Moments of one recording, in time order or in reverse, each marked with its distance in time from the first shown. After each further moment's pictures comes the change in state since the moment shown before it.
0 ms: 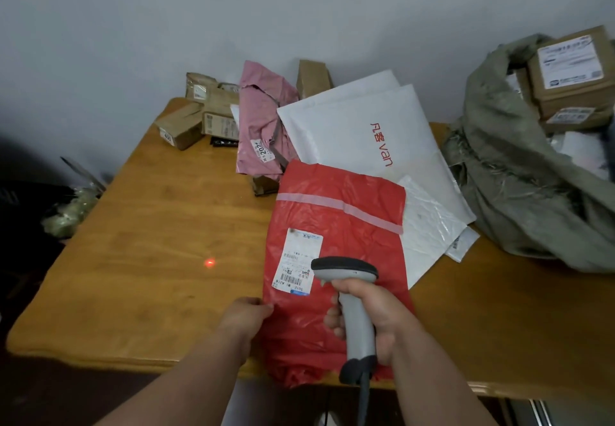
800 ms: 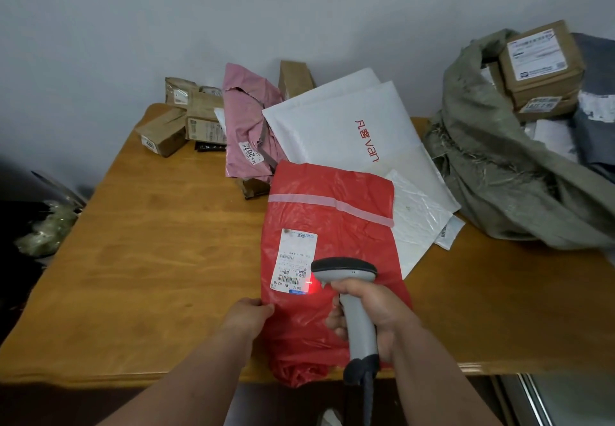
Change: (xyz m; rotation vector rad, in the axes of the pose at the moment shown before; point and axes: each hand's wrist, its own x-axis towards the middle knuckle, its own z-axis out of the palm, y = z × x) left_hand 0.012 0.001 0.000 0.124 -0.034 0.028; right_hand -0.005 0.009 0.005 0.010 0.068 -0.058
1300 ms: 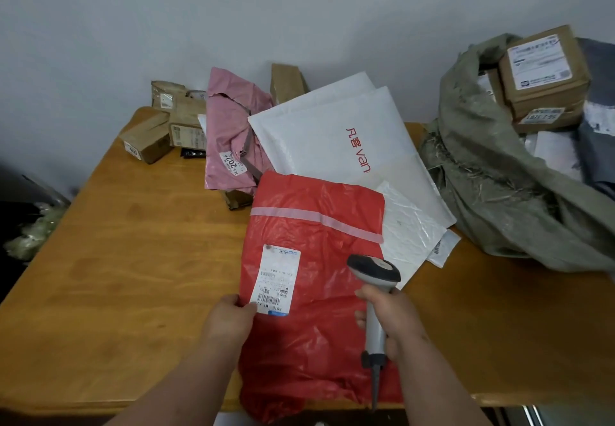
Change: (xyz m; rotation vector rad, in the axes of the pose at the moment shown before) left_hand 0.015 0.028 0.018 0.103 0.211 0.118; right_hand 0.060 -0.014 -0.067 -0.043 0.347 -0.196
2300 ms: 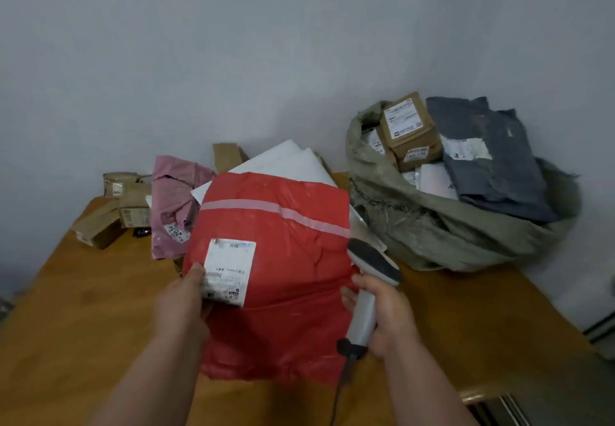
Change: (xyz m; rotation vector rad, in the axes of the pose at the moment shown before) left_hand -0.097 0.141 -0.020 -0.886 0.036 0.144; right_hand -0.057 -0.052 -0.084 0.687 -0.037 -0.208
